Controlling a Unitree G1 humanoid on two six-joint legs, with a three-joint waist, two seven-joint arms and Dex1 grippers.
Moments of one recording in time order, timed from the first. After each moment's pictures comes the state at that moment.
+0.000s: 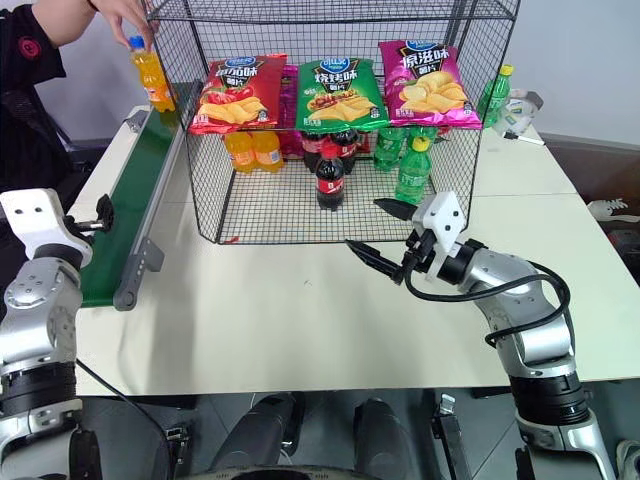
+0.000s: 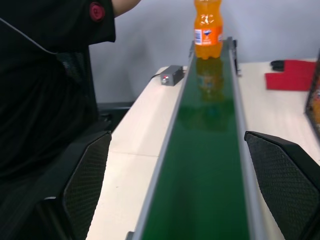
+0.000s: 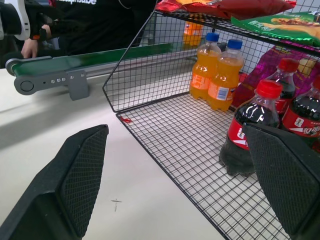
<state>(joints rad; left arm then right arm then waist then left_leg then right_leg) -0.28 0.51 0.44 0.07 -0.20 0.27 -0.07 -0.26 -0.59 -0.06 -0.30 0.48 0.33 0.80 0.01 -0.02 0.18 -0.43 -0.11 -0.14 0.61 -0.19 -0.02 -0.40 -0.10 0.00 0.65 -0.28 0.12</state>
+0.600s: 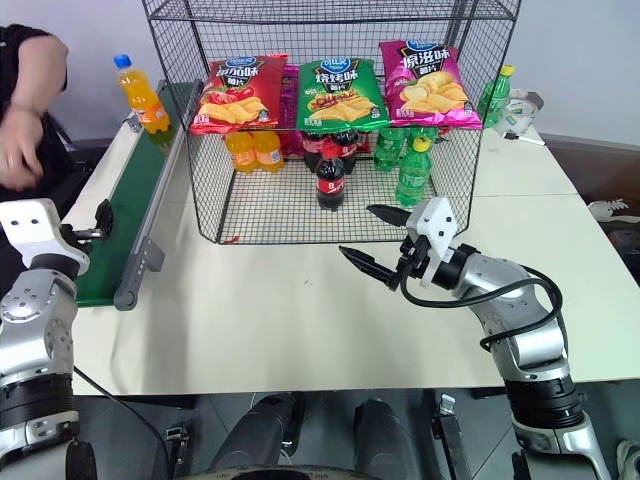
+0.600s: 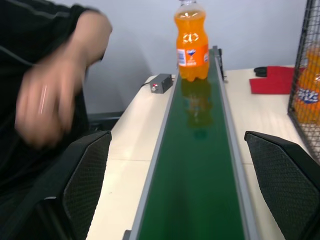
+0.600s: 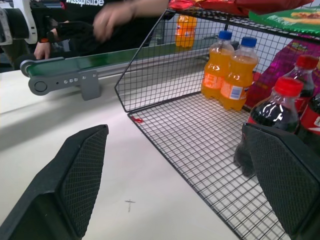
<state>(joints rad) -0.23 0.49 0.46 0.08 -0.25 0.15 -0.16 -0.23 -0.57 -0.04 -0.32 0.48 0.33 0.82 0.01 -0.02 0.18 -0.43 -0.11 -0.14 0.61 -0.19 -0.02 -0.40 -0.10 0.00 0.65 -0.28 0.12</state>
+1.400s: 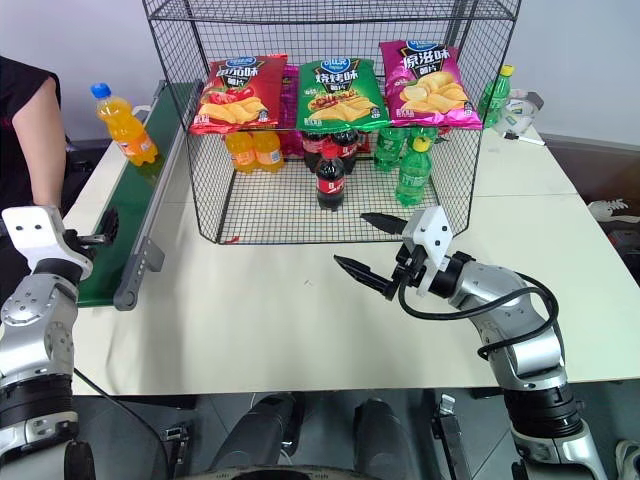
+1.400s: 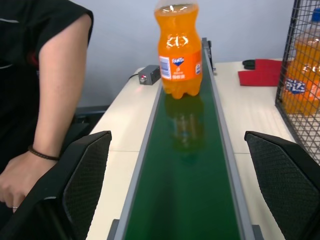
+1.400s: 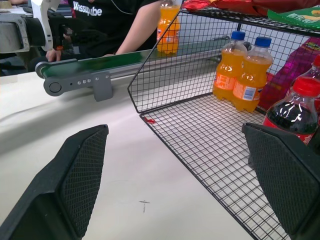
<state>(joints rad) -0.23 0.50 0.46 0.15 -0.29 0.13 -0.23 -0.21 -0.56 -0.03 -0.34 0.49 0.32 0.83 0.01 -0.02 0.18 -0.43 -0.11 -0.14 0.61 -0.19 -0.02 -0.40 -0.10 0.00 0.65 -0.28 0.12</state>
